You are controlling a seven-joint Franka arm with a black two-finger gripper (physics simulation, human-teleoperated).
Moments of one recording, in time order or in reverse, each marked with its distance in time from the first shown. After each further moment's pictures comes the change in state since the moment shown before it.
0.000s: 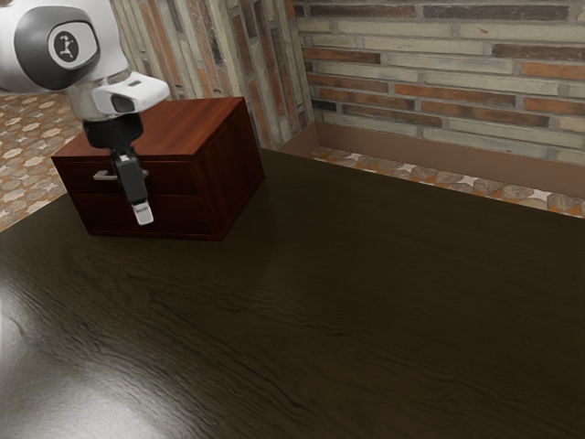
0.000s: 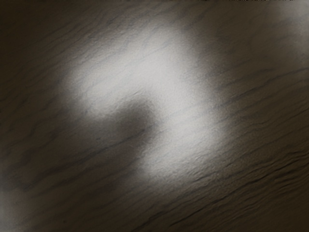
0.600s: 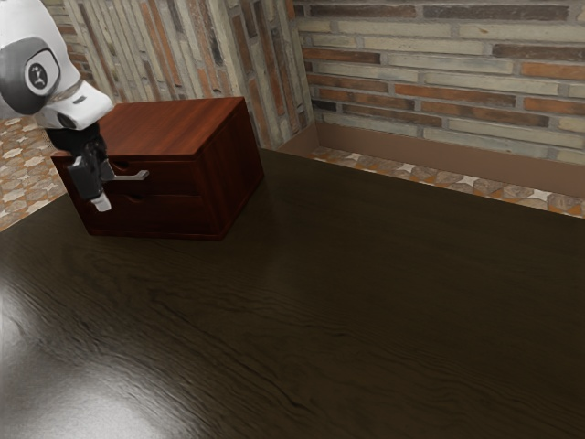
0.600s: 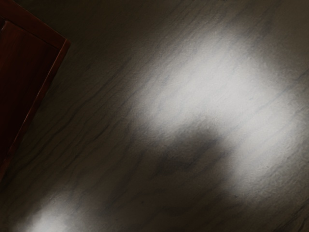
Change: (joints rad) arm 0.207 0.072 0.008 -0.003 -0.007 0.243 0.410
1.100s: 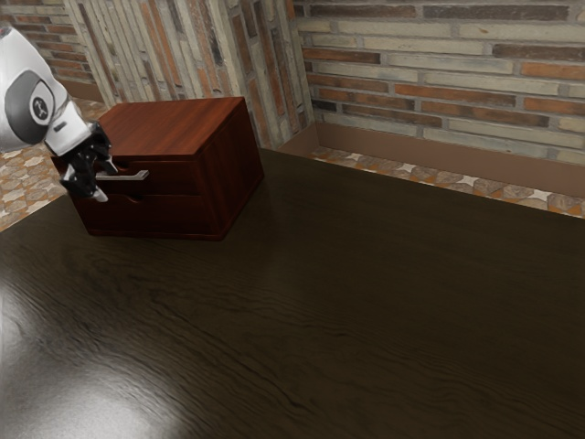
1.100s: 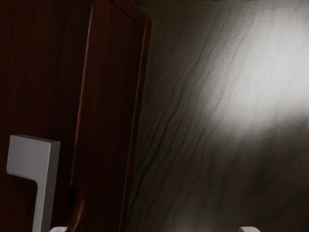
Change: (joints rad) arm 0.141 0.133 -0.023 0.003 -0.104 0.378 0.525
